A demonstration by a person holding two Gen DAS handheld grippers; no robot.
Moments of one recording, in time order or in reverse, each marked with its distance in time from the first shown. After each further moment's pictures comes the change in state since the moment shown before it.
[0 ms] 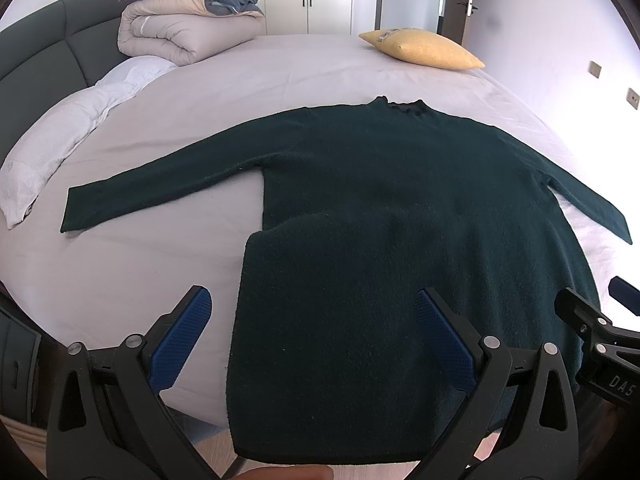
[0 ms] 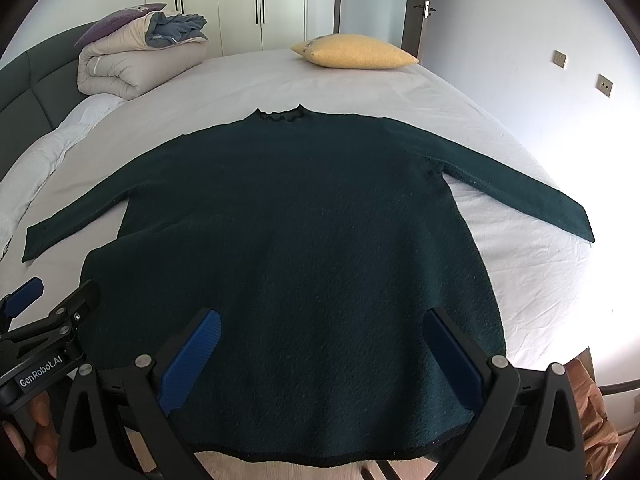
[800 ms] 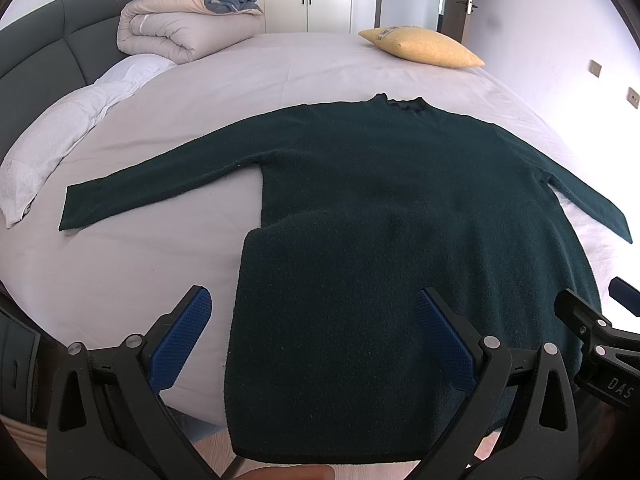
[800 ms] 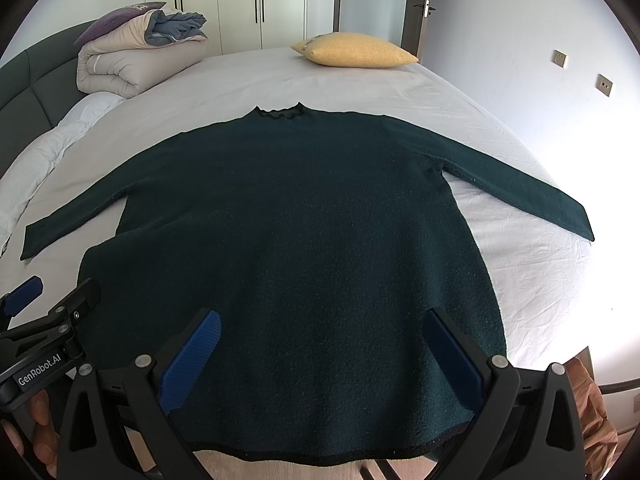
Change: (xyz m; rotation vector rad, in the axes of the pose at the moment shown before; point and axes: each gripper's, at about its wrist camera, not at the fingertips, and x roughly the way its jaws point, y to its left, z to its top) left arm 0.001 -0.003 -0.004 0.000 0.006 -0.001; right arm 0.000 -0.001 -0.005 -0.003 0.003 -0.001
